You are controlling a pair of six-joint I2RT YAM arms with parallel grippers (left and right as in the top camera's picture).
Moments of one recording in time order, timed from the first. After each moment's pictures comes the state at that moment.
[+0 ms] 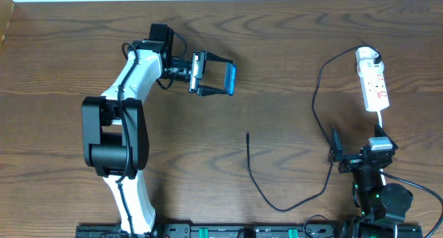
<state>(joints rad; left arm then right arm) -0.09 2.08 1.54 -0.89 1.39 -1.14 -0.20 0.01 0.01 -0.05 -0.30 -0.04</state>
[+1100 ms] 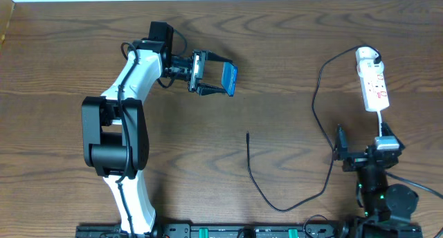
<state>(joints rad) -0.09 2.08 1.54 -0.83 1.31 -1.12 -0.20 0.05 0.09 -0.08 -0.25 -0.04</state>
